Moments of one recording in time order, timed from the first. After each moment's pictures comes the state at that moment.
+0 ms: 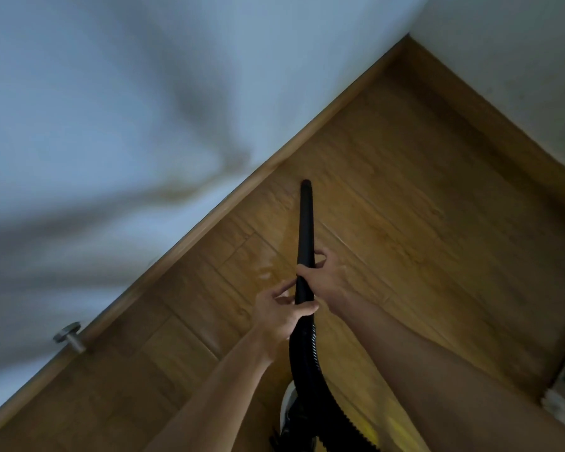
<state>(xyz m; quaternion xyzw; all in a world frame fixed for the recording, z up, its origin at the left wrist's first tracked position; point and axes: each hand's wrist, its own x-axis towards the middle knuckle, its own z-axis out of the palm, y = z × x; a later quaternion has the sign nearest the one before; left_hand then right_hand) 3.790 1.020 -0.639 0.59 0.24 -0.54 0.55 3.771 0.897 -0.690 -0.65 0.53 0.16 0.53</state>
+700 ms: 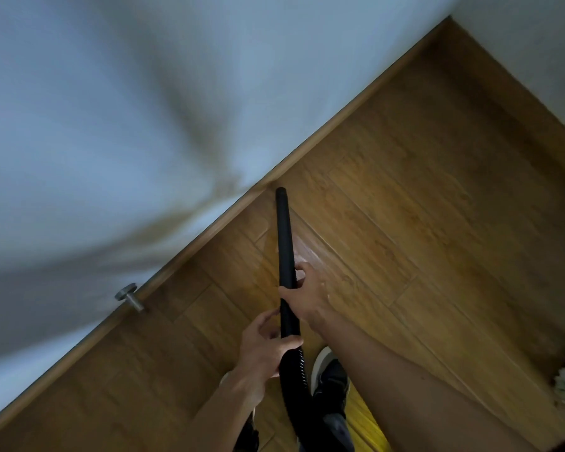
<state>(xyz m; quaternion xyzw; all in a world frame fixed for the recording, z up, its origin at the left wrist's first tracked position) 3.758 1.162 -0.622 0.61 0.33 -0.53 0.49 3.761 1.046 -0.688 -0.69 0.47 0.23 0.50</state>
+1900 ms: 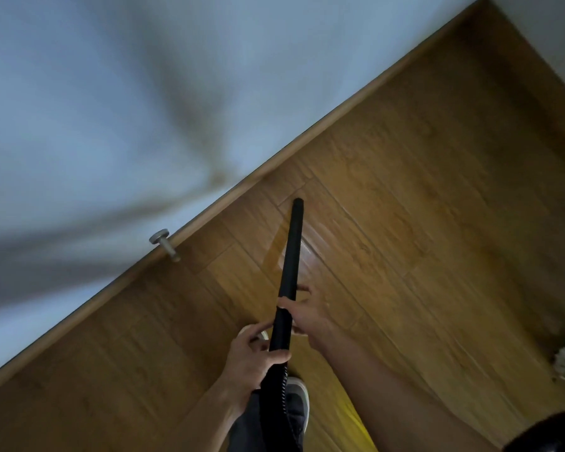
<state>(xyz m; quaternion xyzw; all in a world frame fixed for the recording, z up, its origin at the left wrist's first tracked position) 3.700 1.279 -0.601 0.58 0.31 -0.57 0.49 3.684 1.146 -0.679 -0.53 0.56 0.29 0.57</state>
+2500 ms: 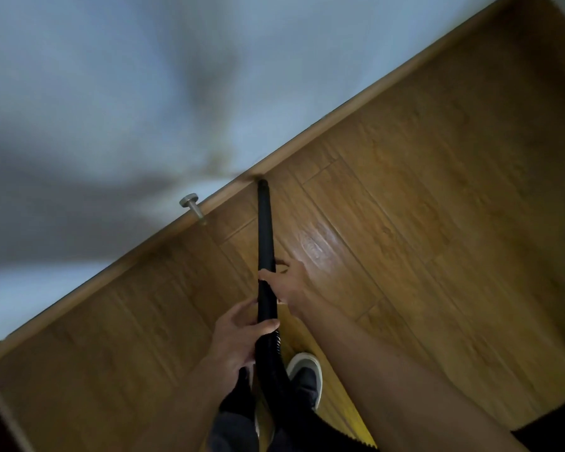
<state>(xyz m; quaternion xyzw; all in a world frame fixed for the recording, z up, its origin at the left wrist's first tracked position) 3.670 1.328 -0.590 0.60 0.39 -0.46 0.53 3.690 1.218 -0.686 -0.57 0.47 0.30 0.60</state>
